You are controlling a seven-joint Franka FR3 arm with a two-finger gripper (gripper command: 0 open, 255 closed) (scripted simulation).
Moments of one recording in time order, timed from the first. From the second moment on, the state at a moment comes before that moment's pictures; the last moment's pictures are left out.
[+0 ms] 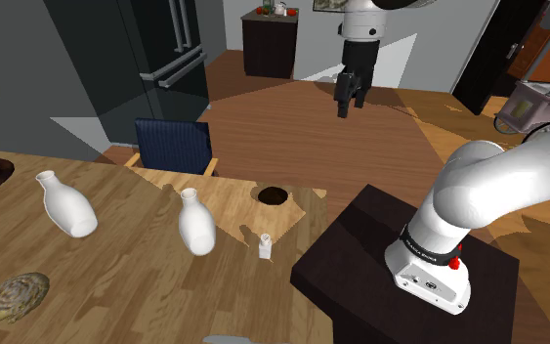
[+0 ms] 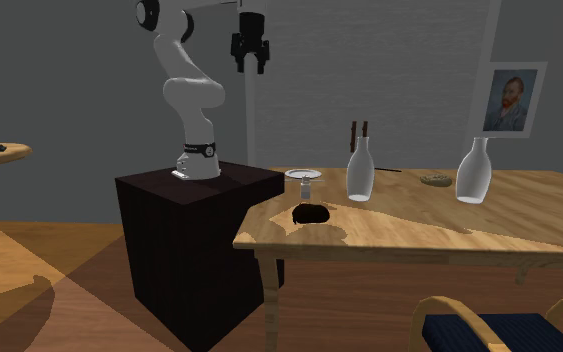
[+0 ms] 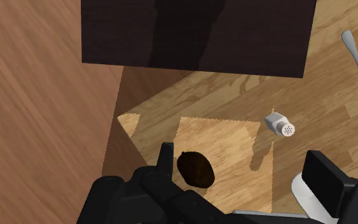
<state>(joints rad) 0.01 -0.74 -0.02 -2.43 0.03 1.57 -0.03</state>
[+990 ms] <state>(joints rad) 0.06 -0.19 -0.05 -2.28 -0.01 1.82 -0.24</state>
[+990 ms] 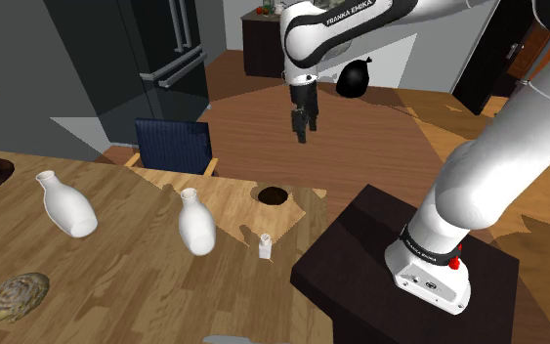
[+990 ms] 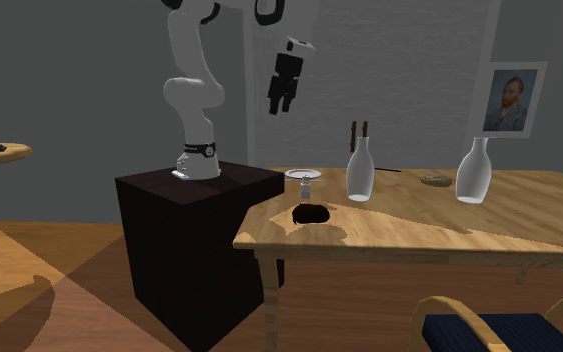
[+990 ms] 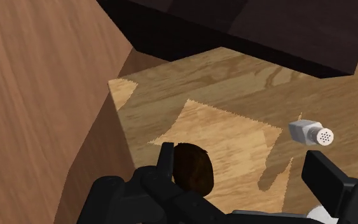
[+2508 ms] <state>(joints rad) 0.14 0.79 0.01 -1.57 -0.12 1.86 -0.48</state>
